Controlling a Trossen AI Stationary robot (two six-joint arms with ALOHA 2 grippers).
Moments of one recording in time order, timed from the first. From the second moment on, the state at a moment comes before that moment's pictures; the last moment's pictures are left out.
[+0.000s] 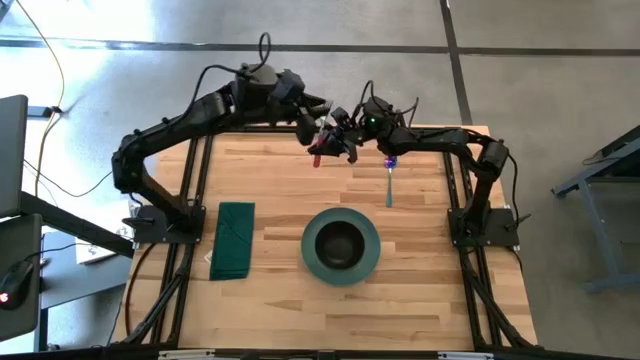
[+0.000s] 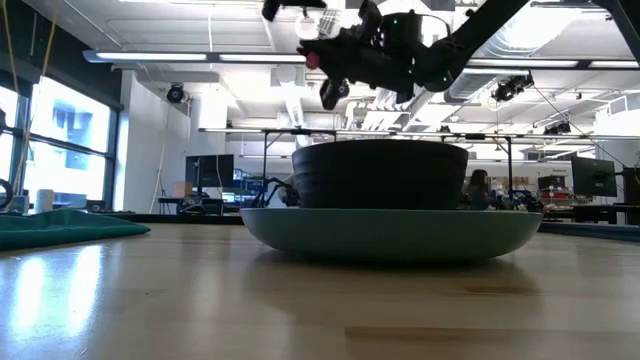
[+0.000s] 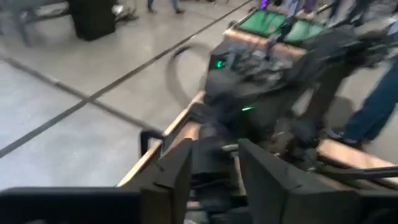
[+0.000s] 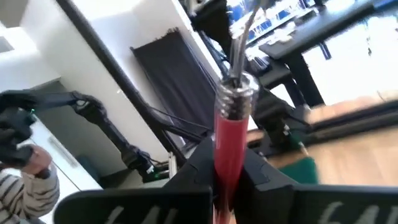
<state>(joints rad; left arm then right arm) 0.48 1.54 1.74 -0.51 -0.01 -0.13 -0.53 1.84 1.19 0.79 -0.97 0.66</state>
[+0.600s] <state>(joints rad) 0.33 1.49 1.74 -1.02 -0.43 -0.42 -0.62 1.63 1.19 0.08 -0.92 0.27</state>
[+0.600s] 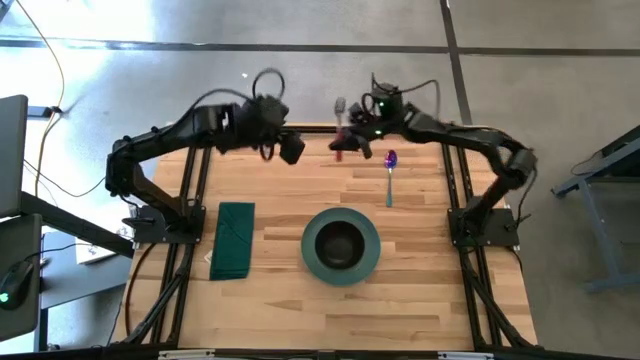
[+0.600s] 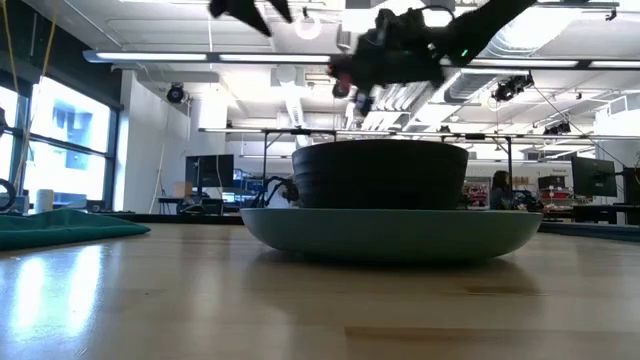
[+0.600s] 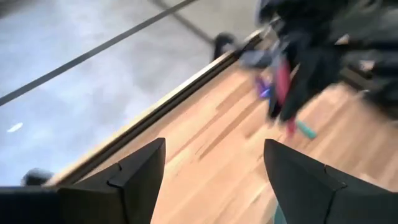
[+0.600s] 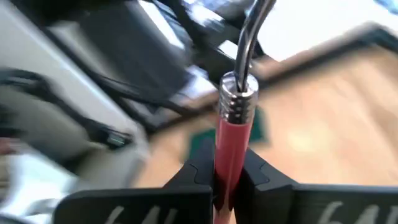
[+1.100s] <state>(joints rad) 0.14 1.49 1.74 -1.16 -0.66 -0.63 -0.41 1.06 1.19 -1.07 -0.02 0.40</state>
